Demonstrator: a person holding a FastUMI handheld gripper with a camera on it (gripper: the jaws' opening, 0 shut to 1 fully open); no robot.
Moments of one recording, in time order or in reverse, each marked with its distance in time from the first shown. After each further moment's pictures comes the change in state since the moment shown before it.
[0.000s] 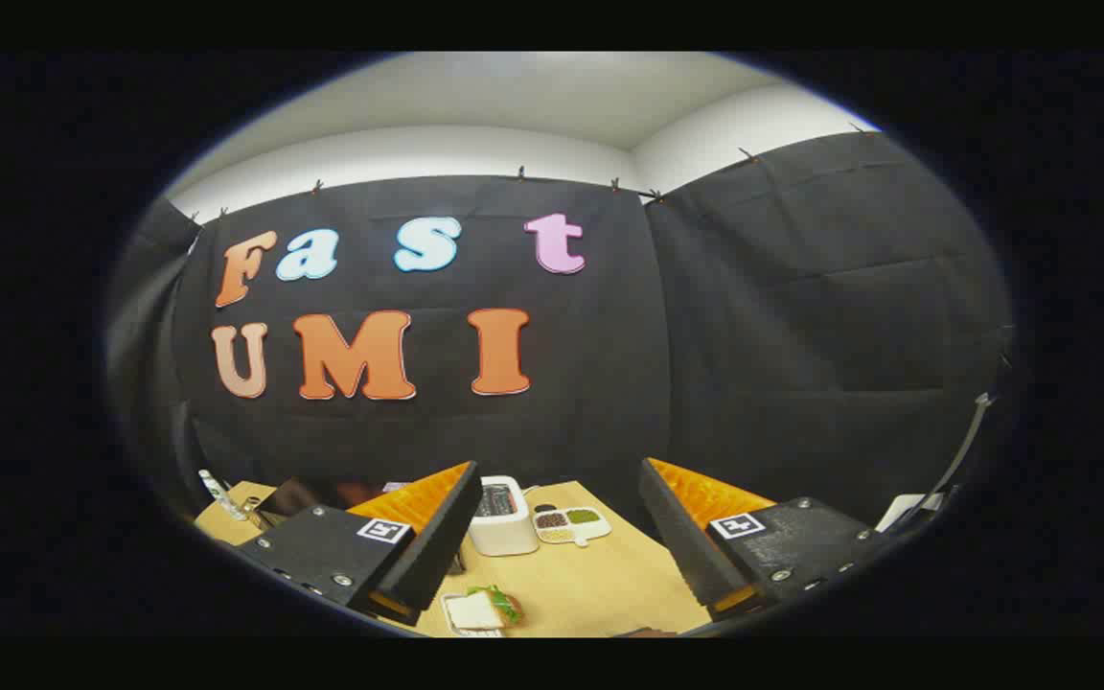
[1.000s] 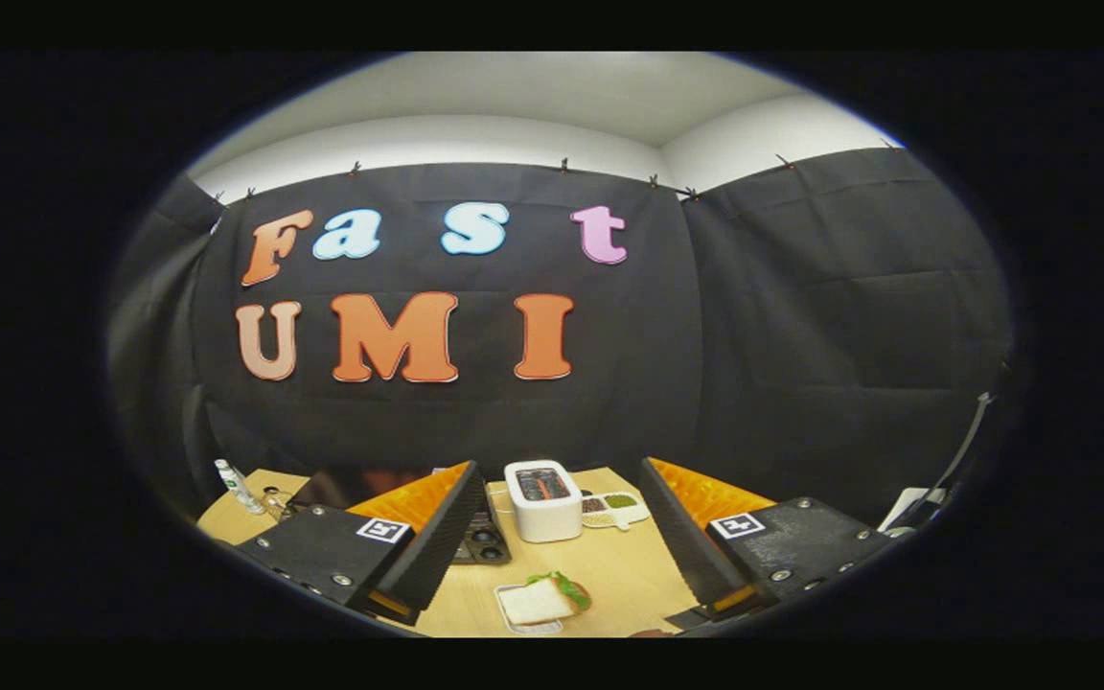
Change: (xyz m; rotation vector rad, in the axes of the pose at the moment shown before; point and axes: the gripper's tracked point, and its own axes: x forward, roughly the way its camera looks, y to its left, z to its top) arm -0.041 0.094 -0.024 -0.019 0.037 0.043
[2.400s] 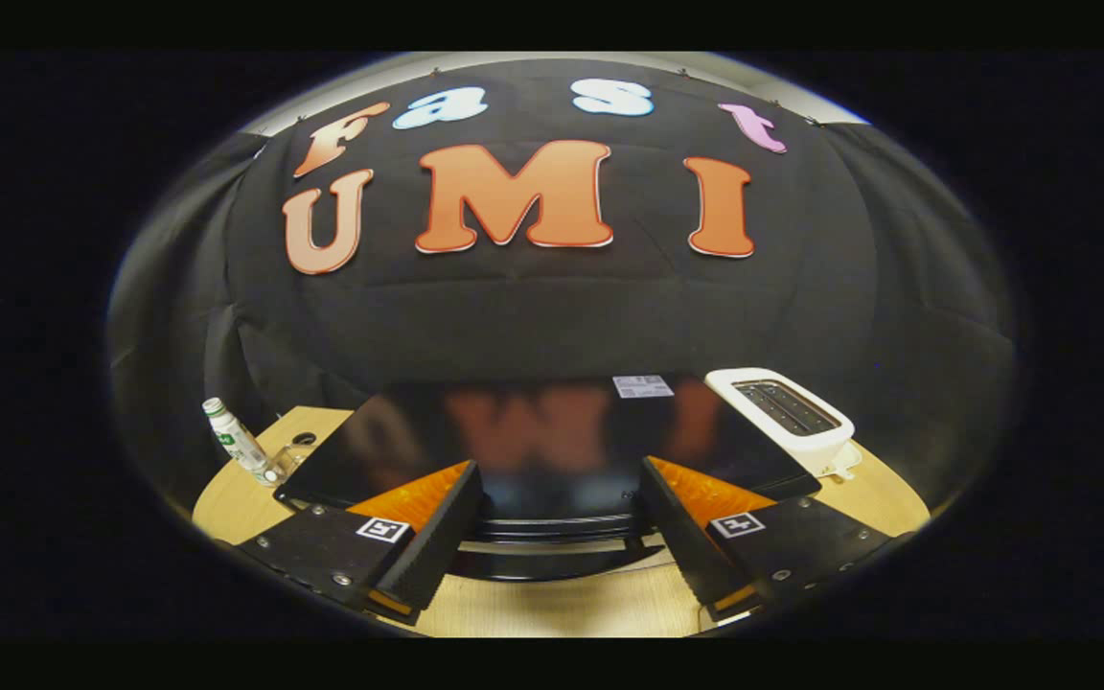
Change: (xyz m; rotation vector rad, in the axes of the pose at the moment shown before) arm 0.155 0.241 -0.200 -0.083 0.328 0.249
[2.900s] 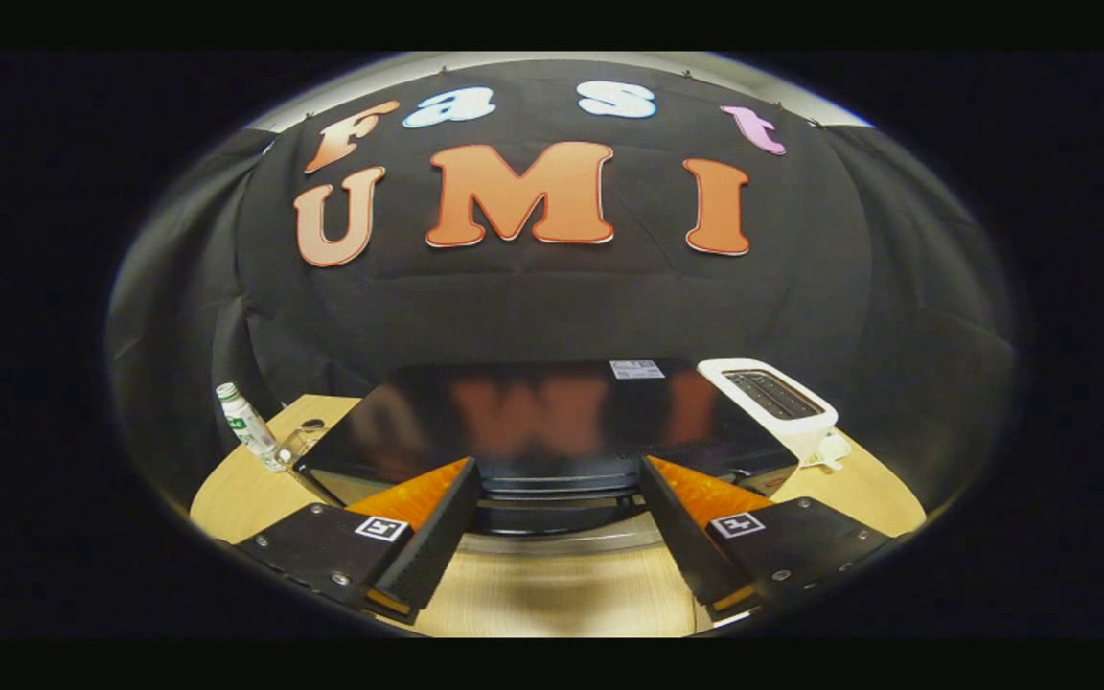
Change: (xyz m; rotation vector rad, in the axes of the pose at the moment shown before) arm -0.037 -0.005 -0.018 0.012 0.033 0.003
